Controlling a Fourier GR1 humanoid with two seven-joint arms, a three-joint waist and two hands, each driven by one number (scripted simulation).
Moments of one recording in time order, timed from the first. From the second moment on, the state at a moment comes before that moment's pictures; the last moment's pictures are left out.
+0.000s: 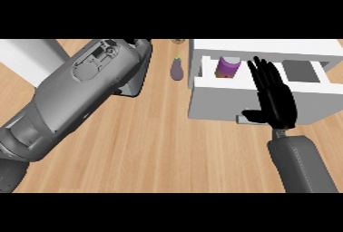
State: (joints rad) left arm -1.29 0.30 -0.62 -0.85 0.58 0.80 0.18; right arm -0.38 -0.17 0.00 -1.23 1.14 -0.36 -0.11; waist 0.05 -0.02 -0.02
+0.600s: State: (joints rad) left arm -1.16 0.43 -0.62 -1.05 0.56 0.77 0.26; right arm -0.64 -0.18 -0.11 -0.84 1.21 -0.58 -0.12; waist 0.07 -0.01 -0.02
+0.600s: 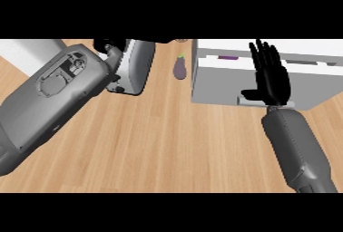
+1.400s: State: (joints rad) left arm -0.95 0.50 -0.62 -1.26 0.50 0.77 0.27; right arm -0.98 -0.20 -0.21 -0.39 1.23 -0.74 -0.09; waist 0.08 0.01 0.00
